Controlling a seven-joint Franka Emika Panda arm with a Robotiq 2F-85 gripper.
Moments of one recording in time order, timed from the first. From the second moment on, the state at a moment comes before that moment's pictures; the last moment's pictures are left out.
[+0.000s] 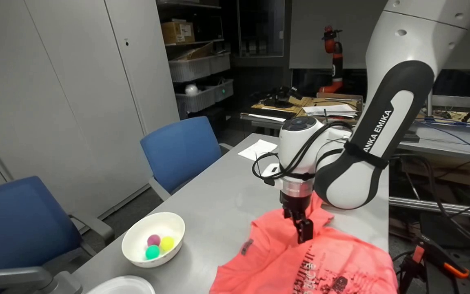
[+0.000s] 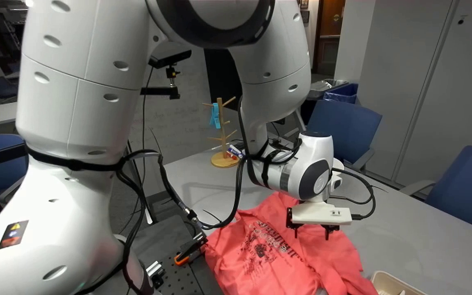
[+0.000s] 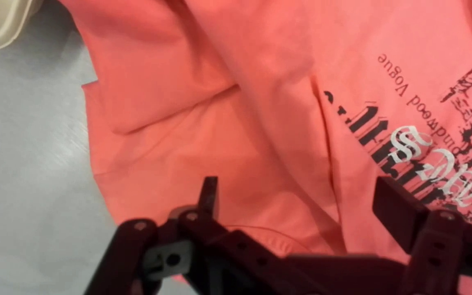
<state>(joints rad) -0.19 0.49 0.07 -2.34 -0.42 2.84 -0.55</state>
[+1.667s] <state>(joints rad) -0.19 0.48 0.06 -2.34 -0.42 2.88 -0.73</state>
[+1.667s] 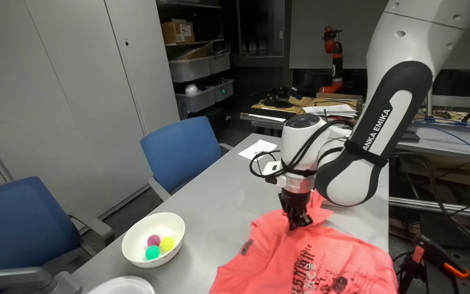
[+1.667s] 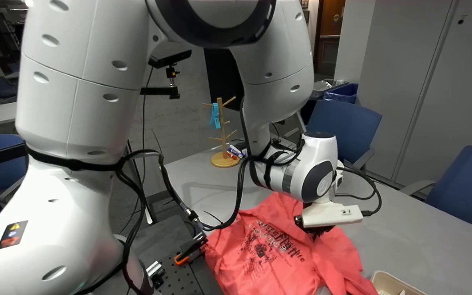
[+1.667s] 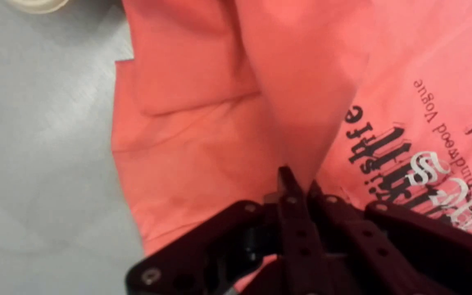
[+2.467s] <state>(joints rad) -0.23 0.38 0.47 -2.30 0.05 2.88 -0.90</state>
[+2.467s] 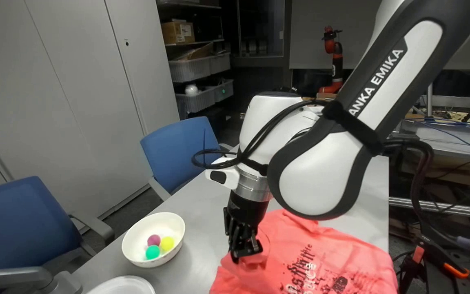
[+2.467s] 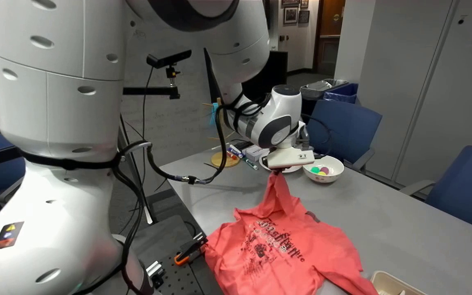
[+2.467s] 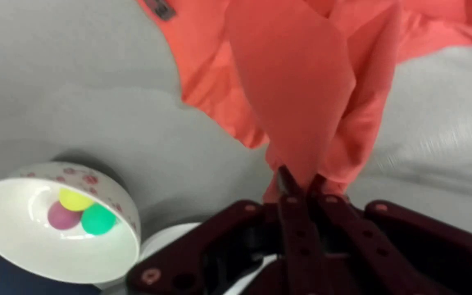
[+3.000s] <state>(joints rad) -0.31 0.41 0.76 -2.26 0.36 2.88 -1.02</state>
